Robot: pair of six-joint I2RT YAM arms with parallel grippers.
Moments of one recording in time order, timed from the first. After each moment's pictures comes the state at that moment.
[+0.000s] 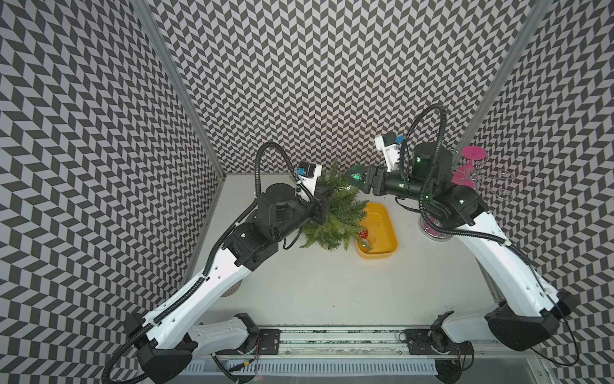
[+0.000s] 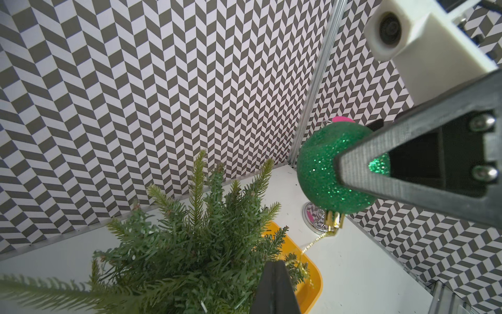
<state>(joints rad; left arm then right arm) -0.78 1.15 1.34 -0.34 -0.04 -0.22 0.57 1.41 1.75 -0.59 -0.43 0.53</state>
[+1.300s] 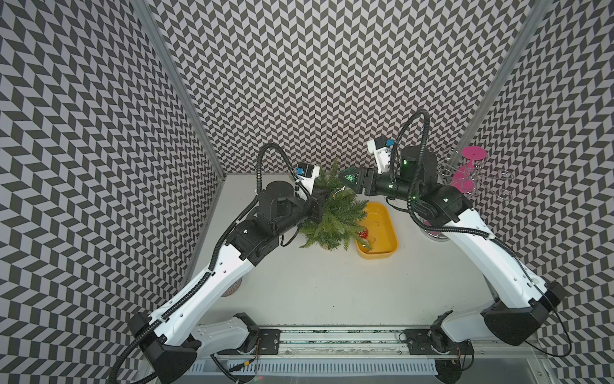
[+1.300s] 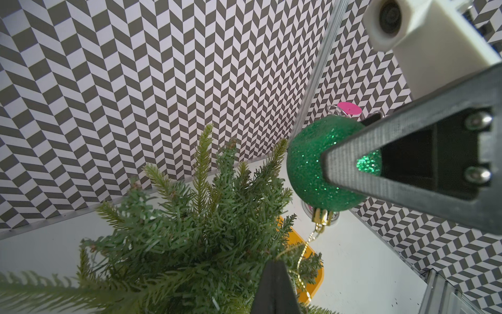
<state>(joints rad) -0.69 1.17 1.30 -0.33 0.07 -0.24 0.59 1.45 1.69 -0.52 -0.37 0.55</state>
